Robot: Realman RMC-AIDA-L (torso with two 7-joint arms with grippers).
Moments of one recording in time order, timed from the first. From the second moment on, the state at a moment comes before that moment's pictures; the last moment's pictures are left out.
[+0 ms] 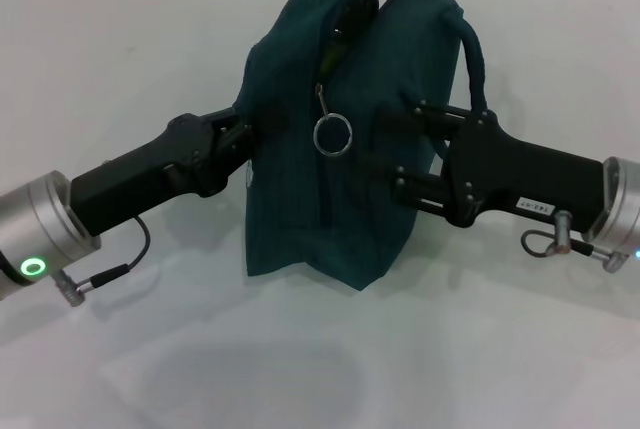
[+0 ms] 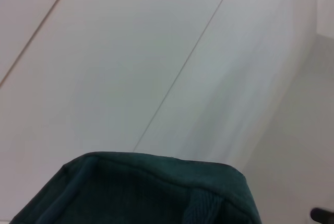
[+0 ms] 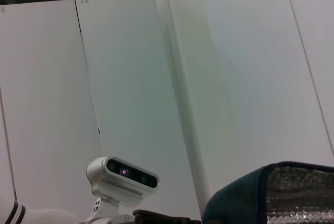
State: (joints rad) left arm -0.31 -2.09 1.03 0.49 1.28 1.65 -1.38; right arm 0.54 2.02 -1.72 -0.43 -0.76 -1.46 0.97
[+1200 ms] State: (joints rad) left arm -0.32 -2.09 1.02 0.49 1.28 1.67 -1.38; right arm 0.59 2.03 -1.95 -0.46 -0.61 -1.32 0.99
